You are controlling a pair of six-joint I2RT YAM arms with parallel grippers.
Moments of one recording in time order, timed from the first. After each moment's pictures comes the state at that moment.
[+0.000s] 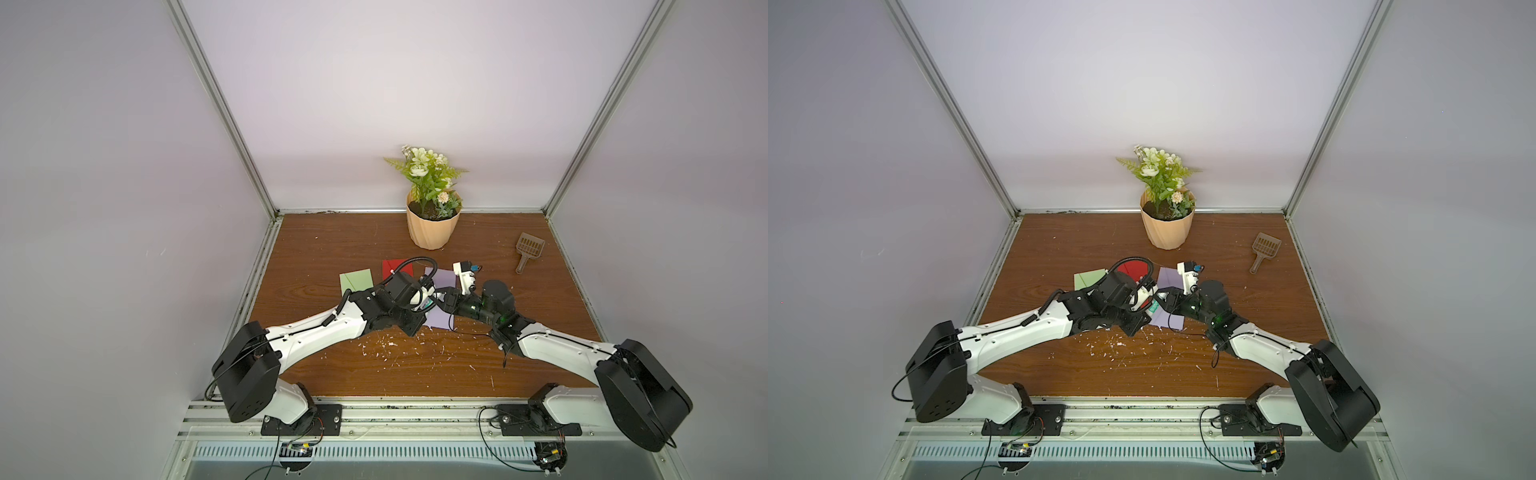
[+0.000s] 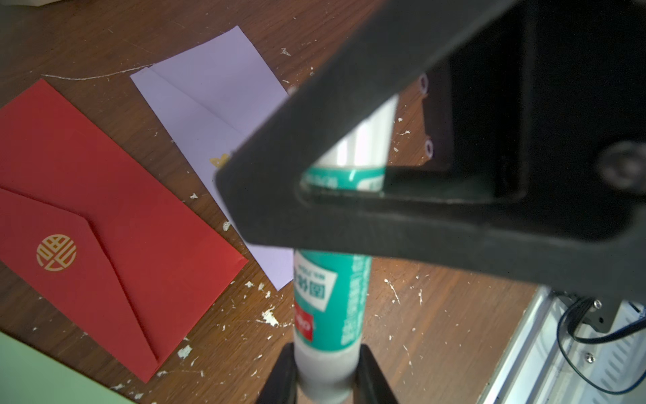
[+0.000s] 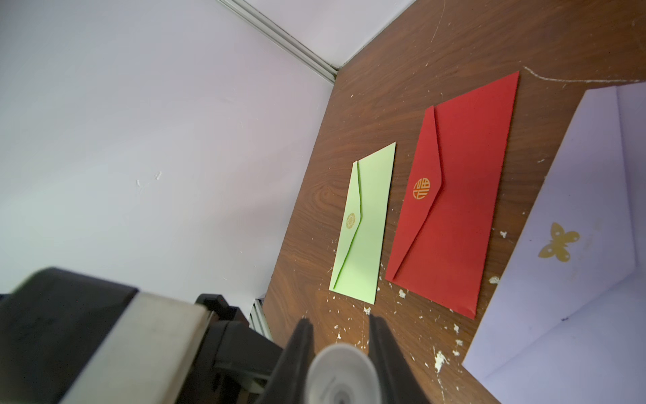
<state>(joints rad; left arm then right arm) -0.87 1.46 1.00 -0.41 0.14 -0.15 0.61 1.30 0.50 0.53 -0.45 0.85</state>
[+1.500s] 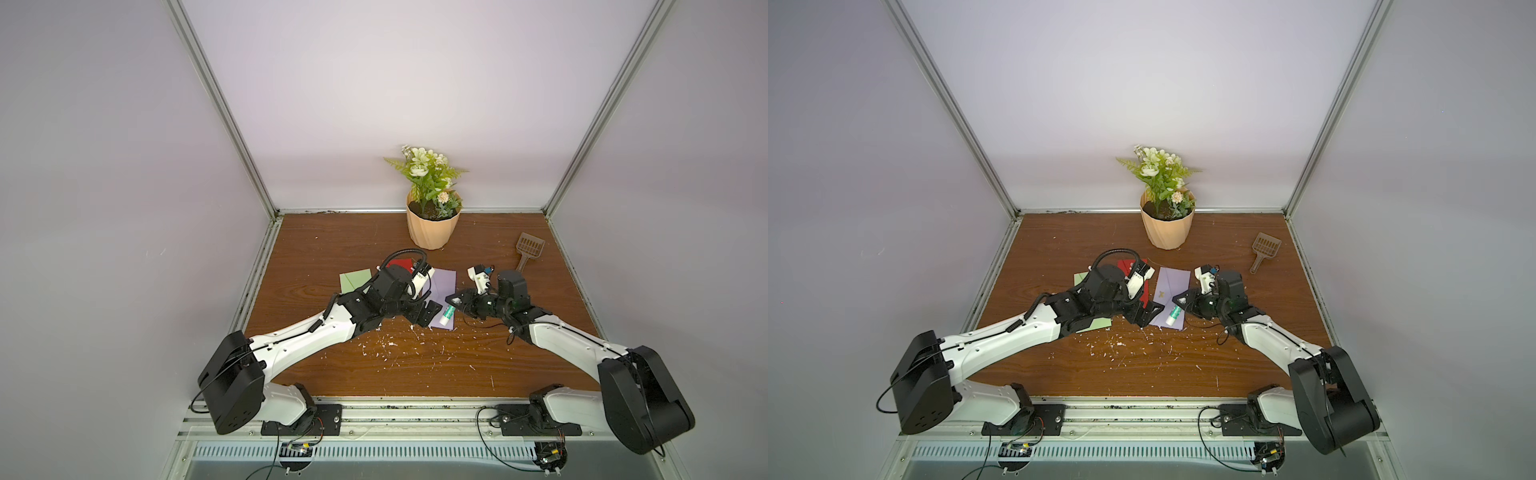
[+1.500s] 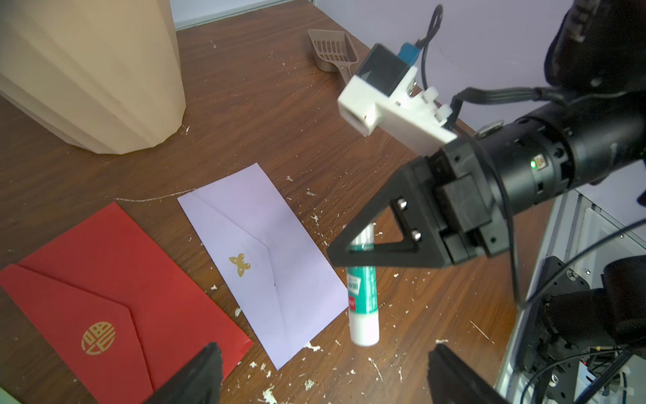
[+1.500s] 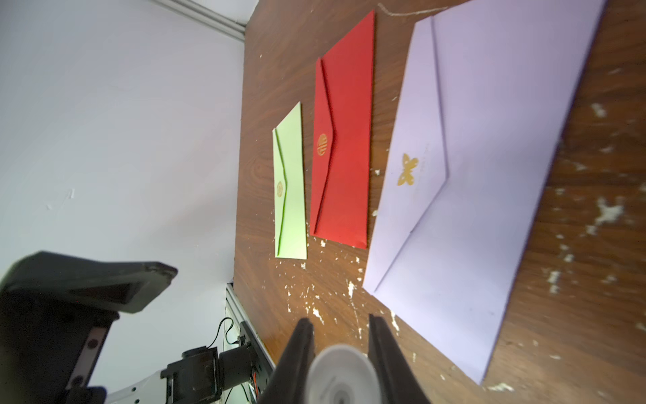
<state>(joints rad) -0.84 1.37 0.94 -0.17 0.12 -0.18 0.33 1.29 0.58 0.12 -0.58 0.76</state>
